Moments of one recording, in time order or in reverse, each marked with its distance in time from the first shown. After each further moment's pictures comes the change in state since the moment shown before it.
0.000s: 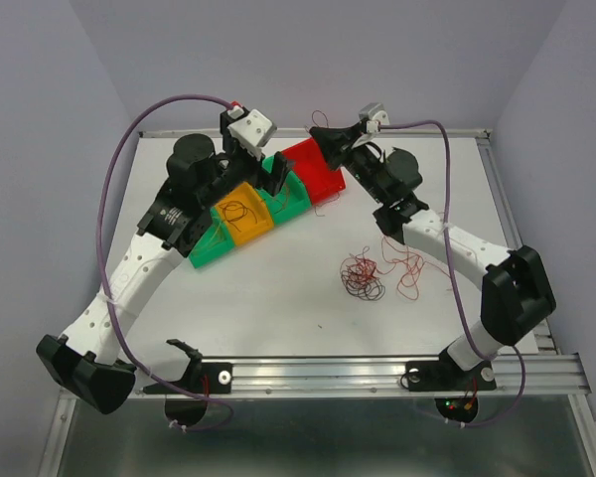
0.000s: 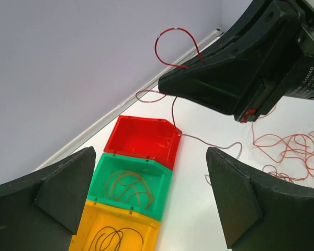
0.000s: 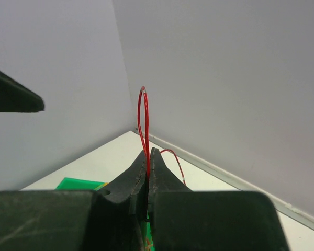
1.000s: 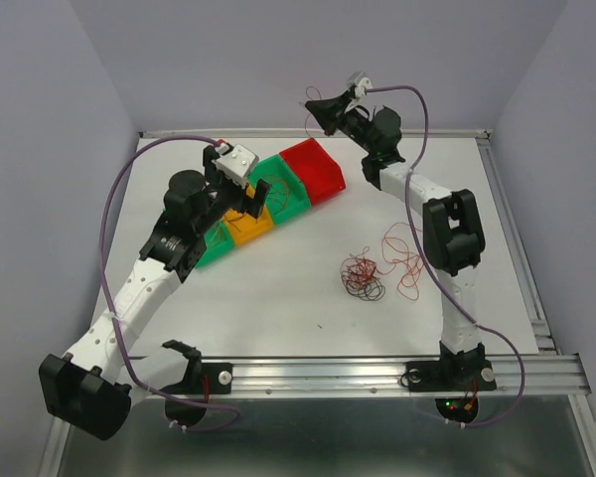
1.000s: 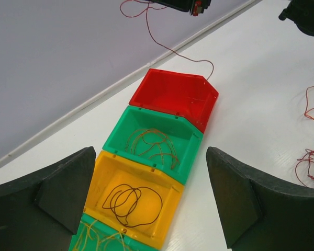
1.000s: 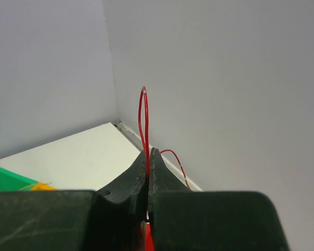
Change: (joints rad) left arm 0.122 -0.148 -0.380 0.185 -0.060 0.037; right arm -0.238 0.682 0.679 0.027 -0.375 0.047
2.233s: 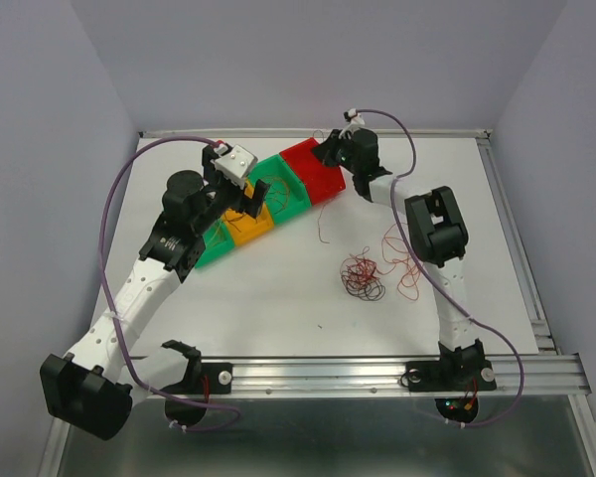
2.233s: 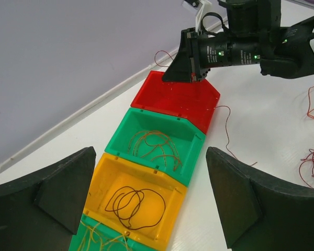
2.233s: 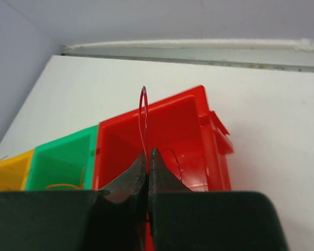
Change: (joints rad) left arm 0.019 -0.001 -0.013 0.026 0.027 0.011; right arm 0.008 0.168 -0.051 -0.304 0.206 0.316
